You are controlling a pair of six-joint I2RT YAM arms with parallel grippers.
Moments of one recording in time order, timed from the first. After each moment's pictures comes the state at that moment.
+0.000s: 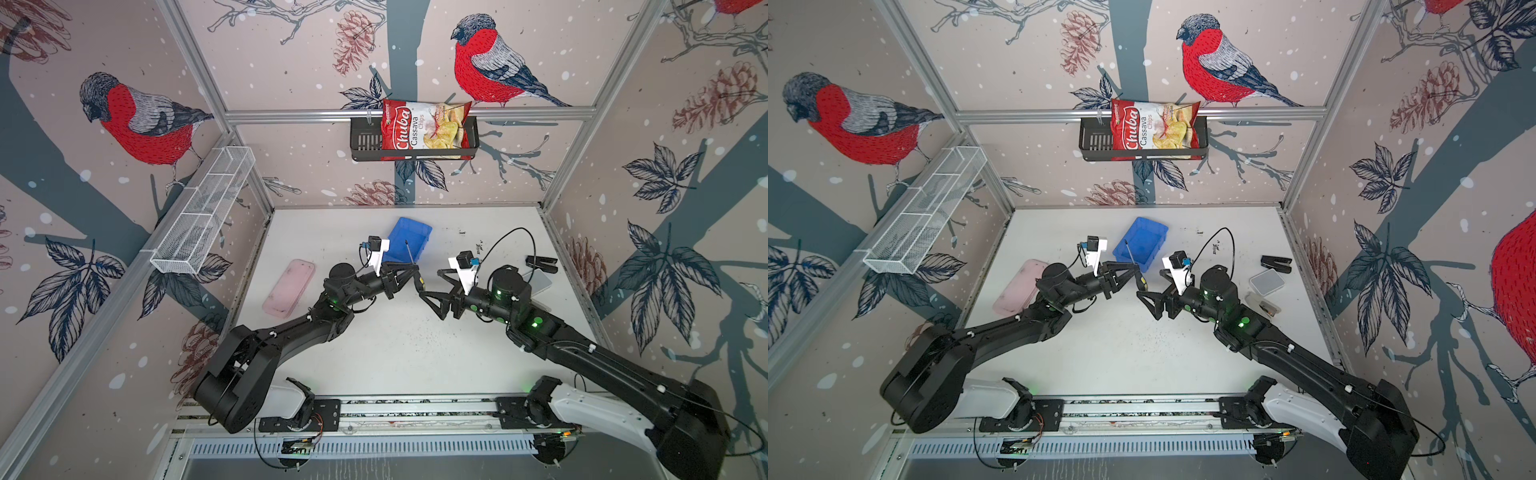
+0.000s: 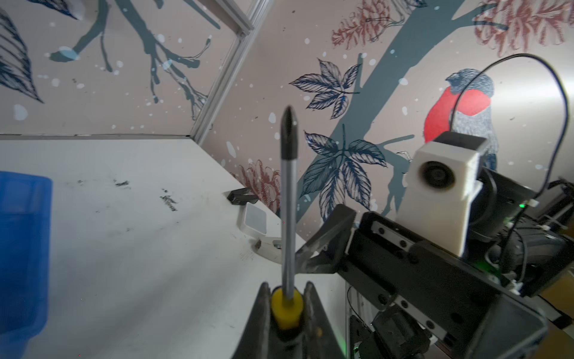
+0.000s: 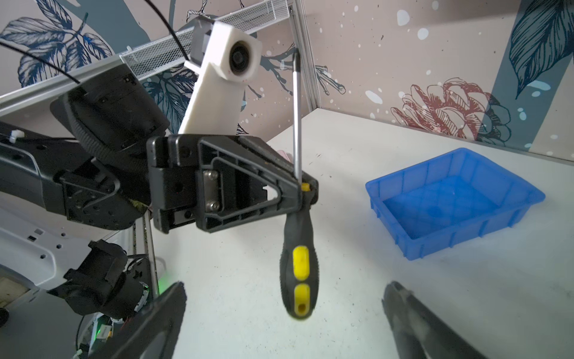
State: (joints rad) left arm -0.55 1.37 0.59 0.87 0.63 -0.62; right arm 0.78 0.99 0.64 0.12 -0.30 0.19
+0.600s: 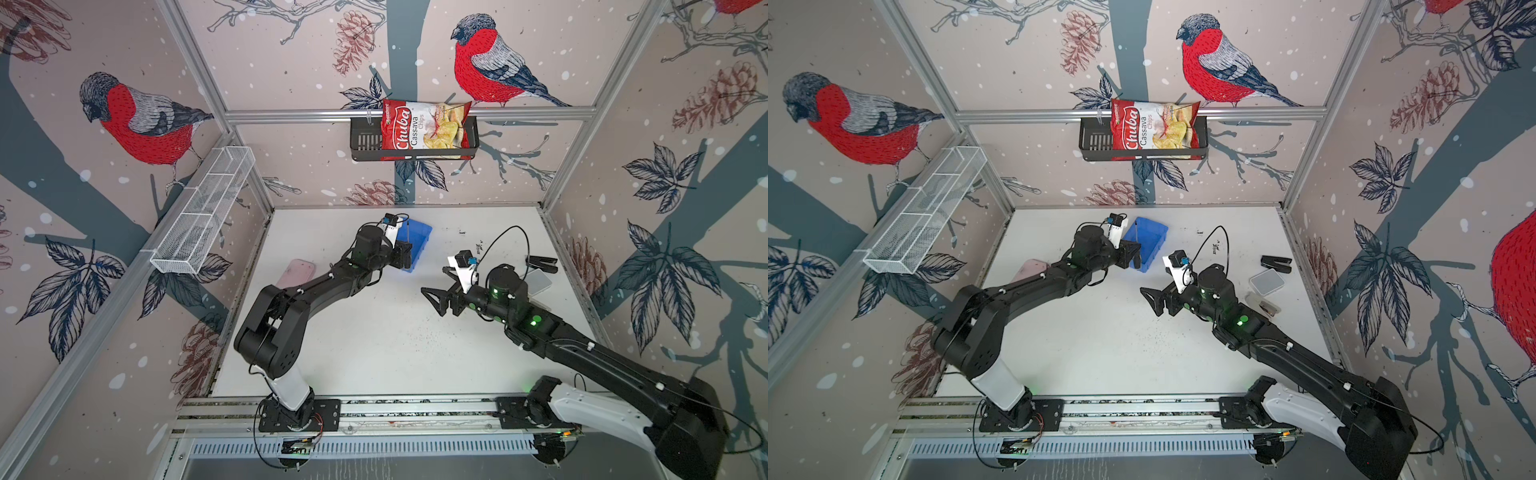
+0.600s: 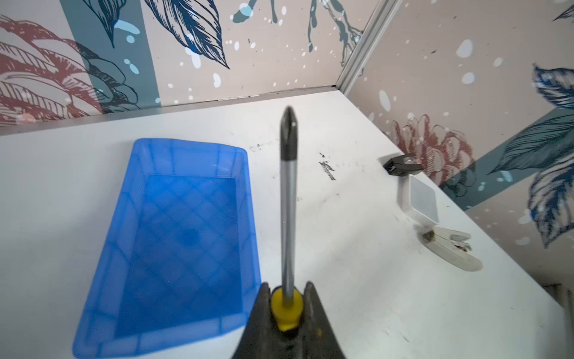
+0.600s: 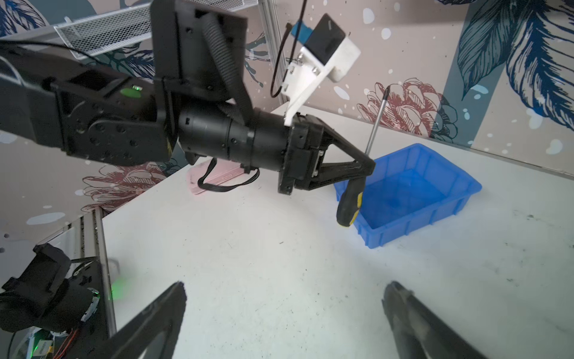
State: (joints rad) left arm -0.52 1.74 1.14 0.19 0.27 -0.21; right arm 0.78 1.00 0.66 0.07 -0.16 0.11
